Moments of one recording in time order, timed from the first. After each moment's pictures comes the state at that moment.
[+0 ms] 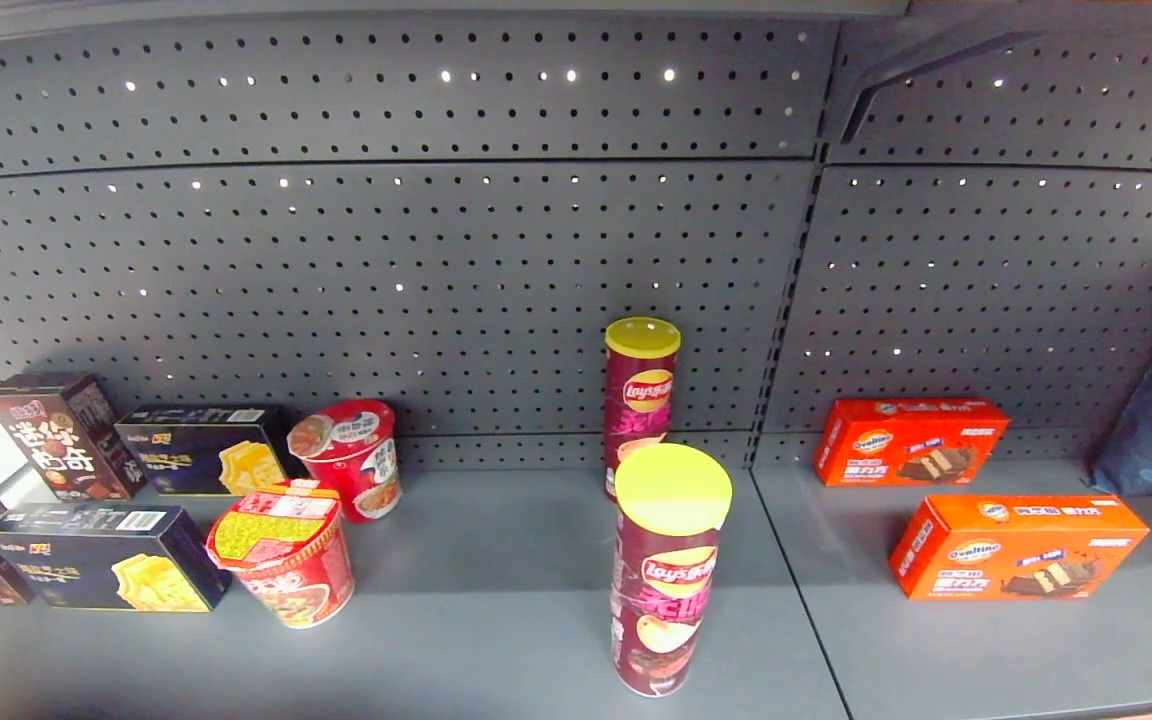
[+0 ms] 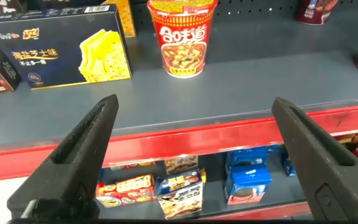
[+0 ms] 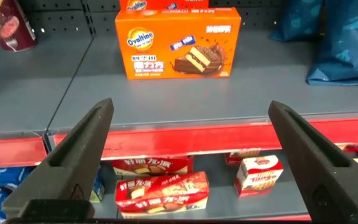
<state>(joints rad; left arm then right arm) -0.06 0.08 0.00 0.00 -0.05 0.01 0.00 0.02 0.00 0.00 -0.06 0.01</state>
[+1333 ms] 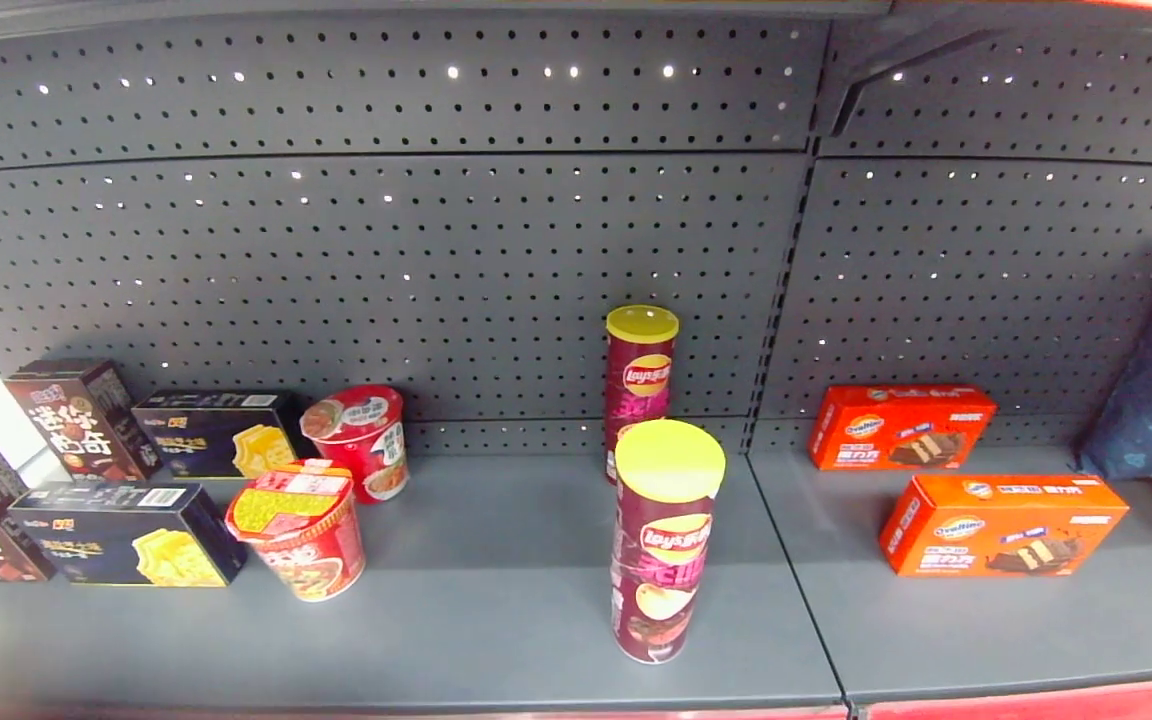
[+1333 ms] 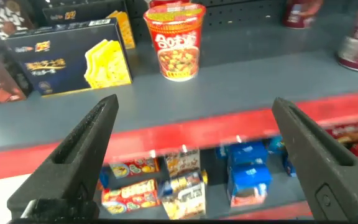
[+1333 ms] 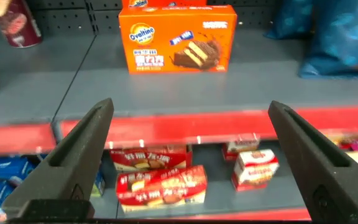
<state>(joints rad) -0.01 0.00 0.00 0.00 -0.12 0.06 0.00 0.00 0.00 0.00 -0.06 0.00</state>
